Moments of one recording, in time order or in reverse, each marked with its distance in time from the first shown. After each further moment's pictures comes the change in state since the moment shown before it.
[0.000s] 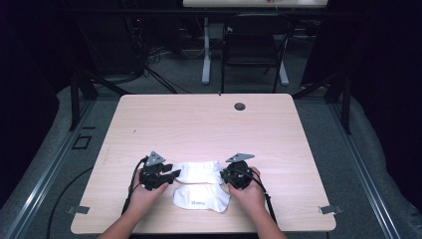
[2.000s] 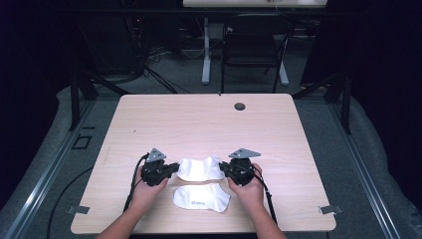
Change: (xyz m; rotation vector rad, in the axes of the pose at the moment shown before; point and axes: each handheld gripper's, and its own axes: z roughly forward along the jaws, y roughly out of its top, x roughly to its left) left arm -0.001 0.008 0.001 -0.034 -0.039 -0.024; right arm 0.000 0.011 -0.013 -0.150 0.033 0.032
